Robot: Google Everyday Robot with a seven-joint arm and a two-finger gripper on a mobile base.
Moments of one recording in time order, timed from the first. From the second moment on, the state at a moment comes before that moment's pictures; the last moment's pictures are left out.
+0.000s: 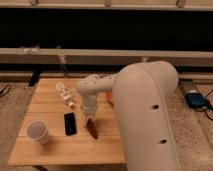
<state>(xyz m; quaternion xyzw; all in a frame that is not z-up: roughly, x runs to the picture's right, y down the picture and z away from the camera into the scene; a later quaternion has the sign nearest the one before) -0.099 0.182 0.843 -0.40 0.17 0.44 0.79</state>
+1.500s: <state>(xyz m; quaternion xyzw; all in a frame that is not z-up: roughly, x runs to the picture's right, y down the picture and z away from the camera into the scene) -0.128 0.102 0.905 -0.37 0.11 0.42 0.82</state>
